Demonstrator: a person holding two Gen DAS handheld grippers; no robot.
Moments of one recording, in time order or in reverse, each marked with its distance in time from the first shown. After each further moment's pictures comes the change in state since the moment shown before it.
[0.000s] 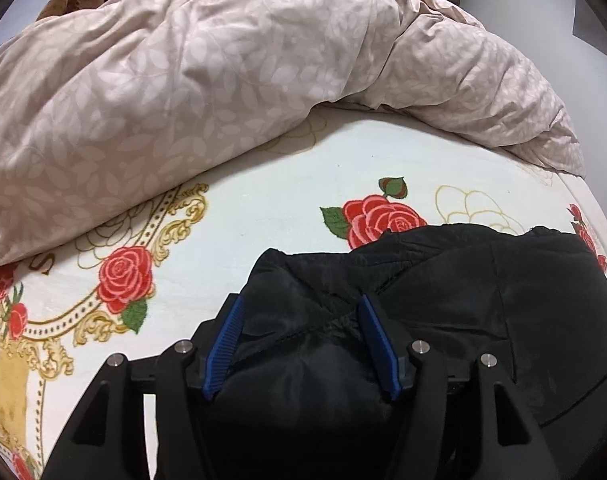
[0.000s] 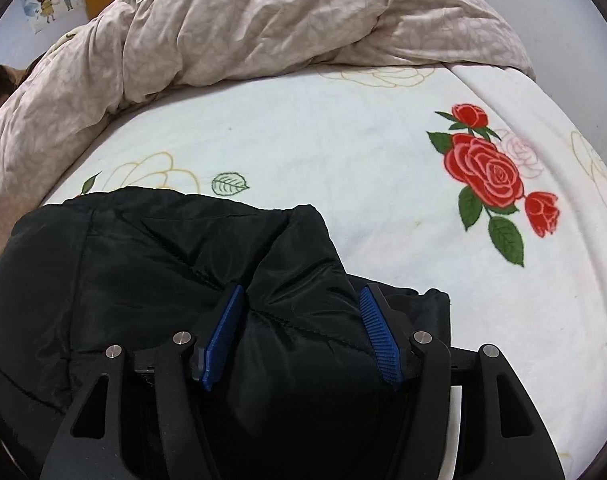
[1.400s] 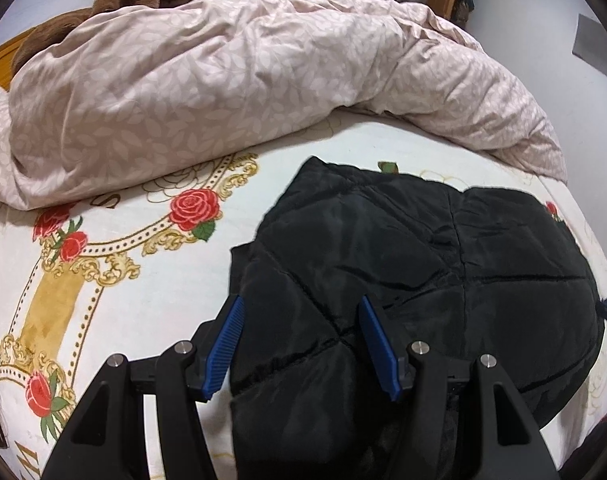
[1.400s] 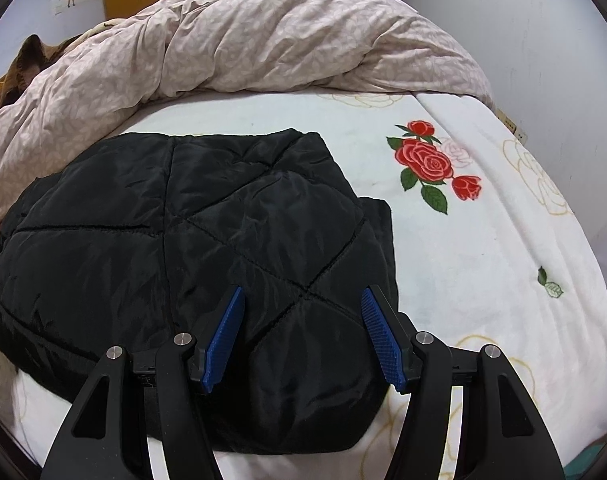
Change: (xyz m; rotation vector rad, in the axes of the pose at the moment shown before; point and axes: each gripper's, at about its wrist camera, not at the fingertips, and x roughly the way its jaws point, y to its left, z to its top) left arm -0.102 0.032 -0.065 -0.076 -0.018 -0.005; right arm -0.112 0.023 -0.077 -0.076 -0.072 -0.095
